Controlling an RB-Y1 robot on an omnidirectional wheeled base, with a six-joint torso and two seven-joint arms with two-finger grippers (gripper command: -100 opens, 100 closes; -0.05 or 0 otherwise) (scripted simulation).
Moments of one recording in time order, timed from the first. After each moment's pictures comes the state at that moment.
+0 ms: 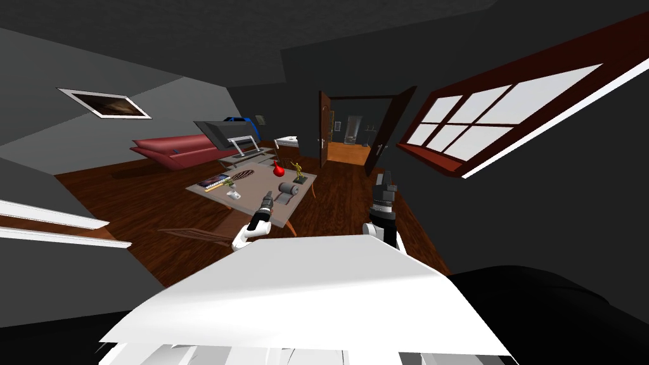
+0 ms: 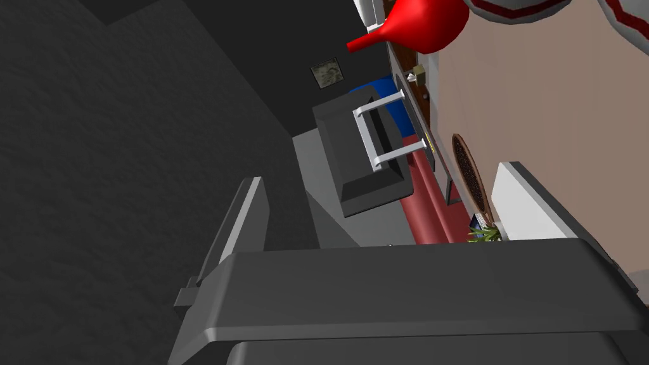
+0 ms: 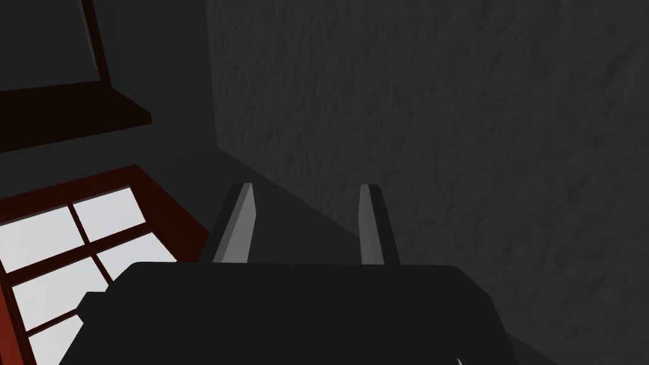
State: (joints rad) left arm 0.12 0.26 0.17 -1.40 0.07 -0.14 -0.08; right arm 0.48 0.02 -0.05 -2.23 0.01 -0.57 0.12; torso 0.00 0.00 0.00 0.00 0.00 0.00
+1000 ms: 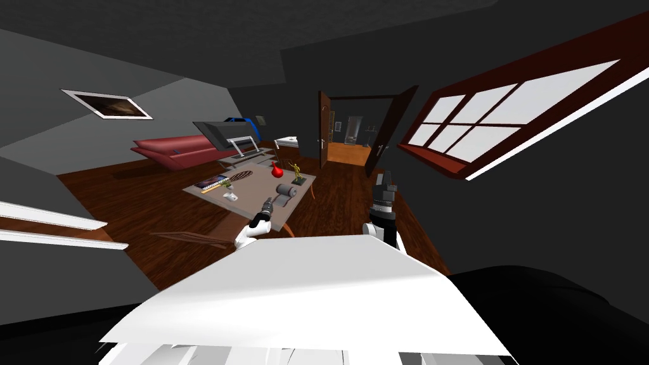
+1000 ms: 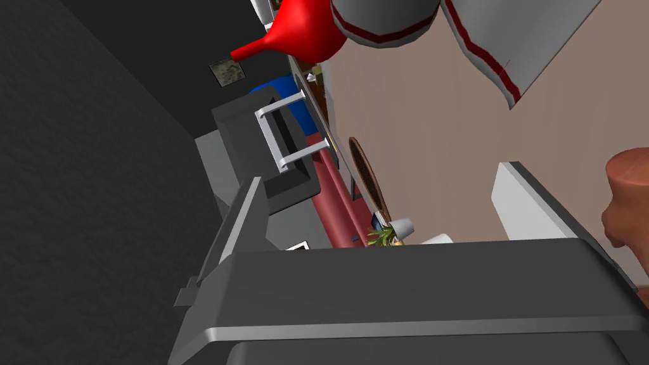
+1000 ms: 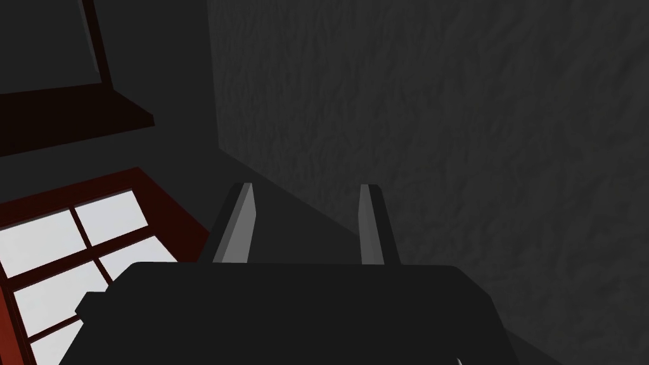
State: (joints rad) left arm 0.01 0.29 0.19 -1.13 0.13 -0.05 -0.04; right arm 0.48 0.02 -0.05 -2.23 0.01 -0.57 0.12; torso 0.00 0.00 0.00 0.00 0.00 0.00
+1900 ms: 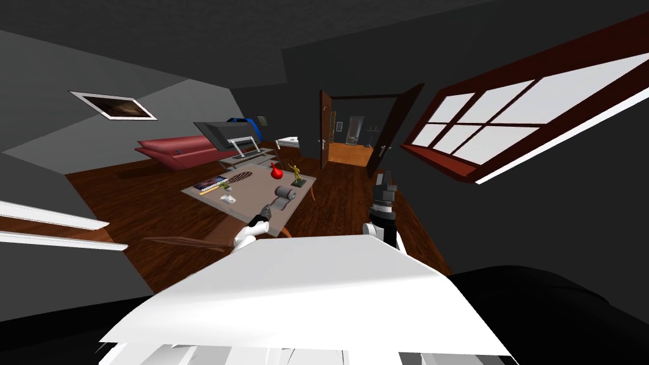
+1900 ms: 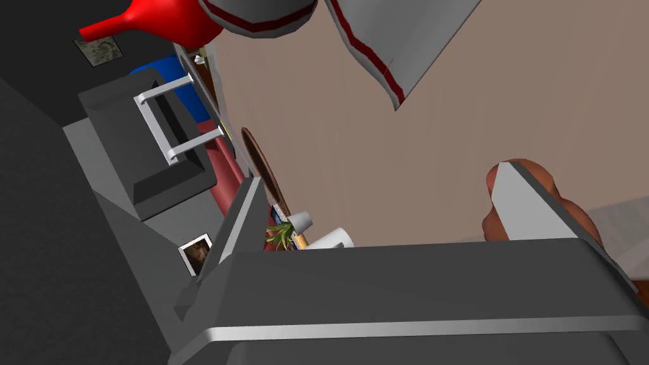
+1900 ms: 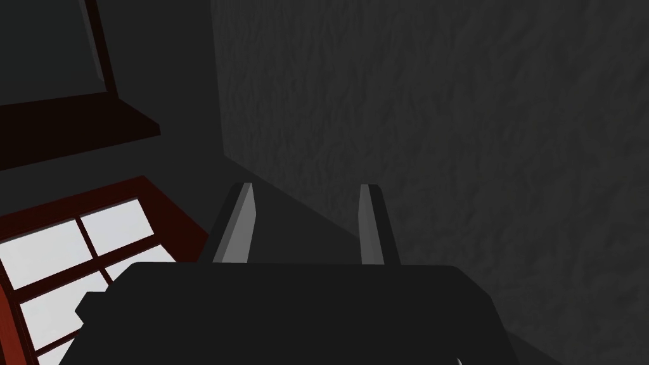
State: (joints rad) left arm -0.09 0.34 0.20 -0.87 0.20 0.05 0.03; right arm 0.48 0.02 -0.05 -2.23 0.01 -0.57 0.12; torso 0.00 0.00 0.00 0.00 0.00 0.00
